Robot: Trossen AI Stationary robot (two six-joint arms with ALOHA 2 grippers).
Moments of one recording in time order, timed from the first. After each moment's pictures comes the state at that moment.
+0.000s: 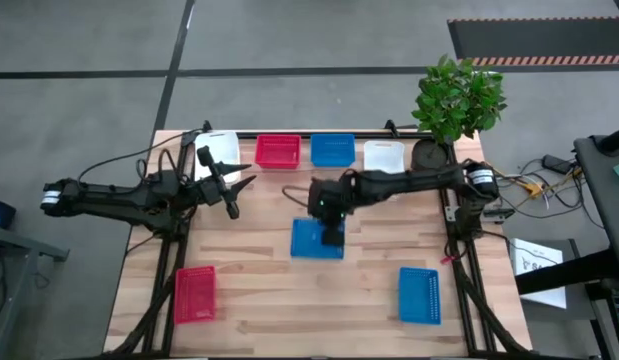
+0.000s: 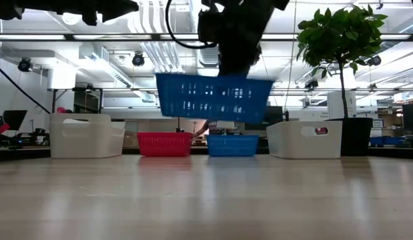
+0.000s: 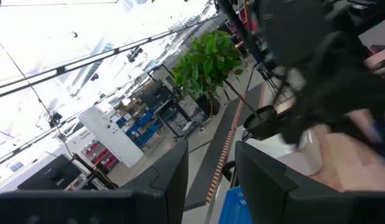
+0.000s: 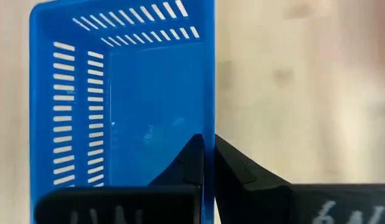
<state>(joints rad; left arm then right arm) -0.02 0.63 0.48 0.32 -0.41 0.75 -0.03 1.85 1.53 -0.77 -0.08 0.02</state>
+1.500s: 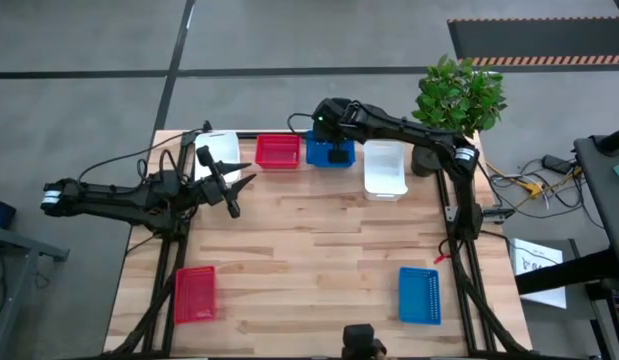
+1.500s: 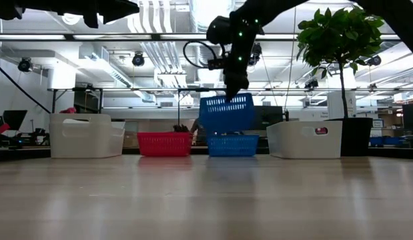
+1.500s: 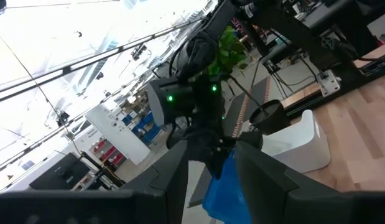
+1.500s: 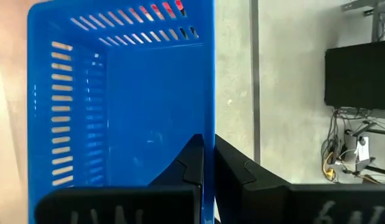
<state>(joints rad) -0.02 0.63 0.48 0.32 -0.43 0.78 -0.47 2.01 1.84 -0.88 0.34 -0.59</state>
